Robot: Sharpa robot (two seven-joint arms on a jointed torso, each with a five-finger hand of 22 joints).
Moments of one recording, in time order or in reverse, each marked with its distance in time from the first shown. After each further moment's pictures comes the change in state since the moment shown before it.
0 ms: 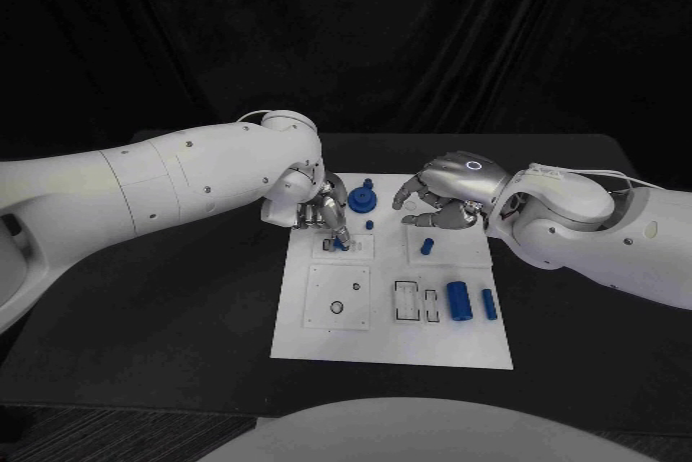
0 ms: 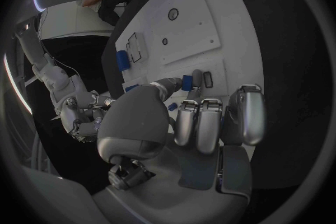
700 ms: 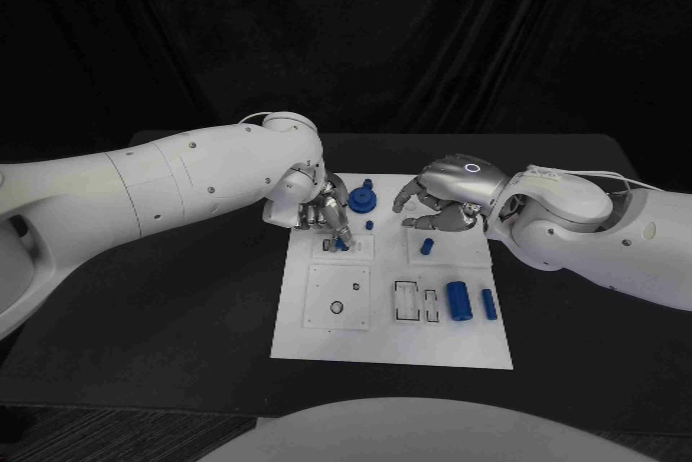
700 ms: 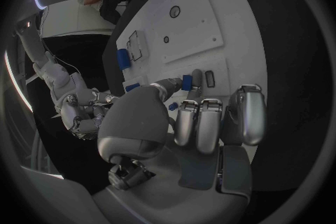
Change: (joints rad) left arm -0.011 0.009 0.005 -0.021 0.006 -0.001 0.010; left_hand -0.012 0.011 0.004 -0.010 -0.030 0.004 0.003 -0.009 0.000 0.000 0.000 0.000 0.000 0.000 0.000 0.000 0.000 0.000 0.000 0.000 0.000 0.000; right arm -0.005 0.003 0.000 -0.003 0.002 0.016 -0.001; right_hand 0.000 0.000 0.000 0.000 0.000 0.003 0.003 0.000 0.000 0.003 0.003 0.000 0.000 0.000 0.000 -0.004 -0.004 0.000 -0.003 -0.003 -0.010 0.000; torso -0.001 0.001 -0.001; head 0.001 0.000
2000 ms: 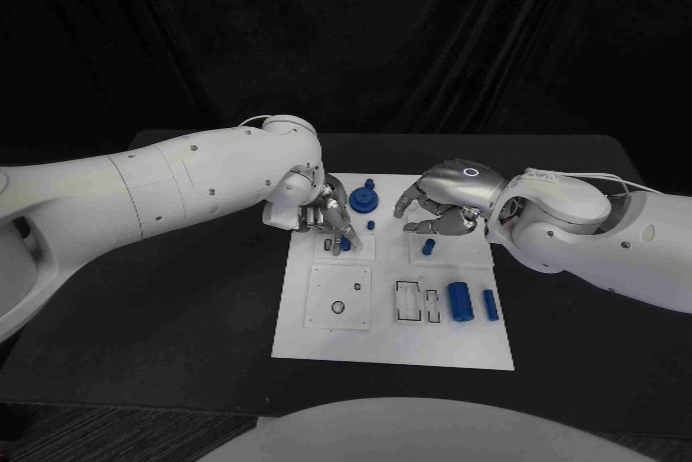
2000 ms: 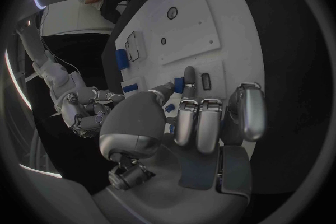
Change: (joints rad) left arm -0.009 -0.005 0.000 -0.006 0.002 0.001 -0.001; left_hand -0.151 0.007 -0.137 0.038 -0.236 0.047 -0.017 -0.081 -0.002 0.000 0.000 -0.005 0.000 0.000 0.000 0.000 0.000 0.000 -0.011 0.004 -0.035 0.000; right arm -0.006 0.006 0.000 -0.005 0.001 0.033 -0.004; right_hand 0.004 0.004 0.003 0.003 -0.004 0.000 0.000 -0.004 0.000 0.000 0.000 -0.008 0.001 0.000 0.000 -0.008 -0.008 0.000 -0.004 0.004 -0.019 0.000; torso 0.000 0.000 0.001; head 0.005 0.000
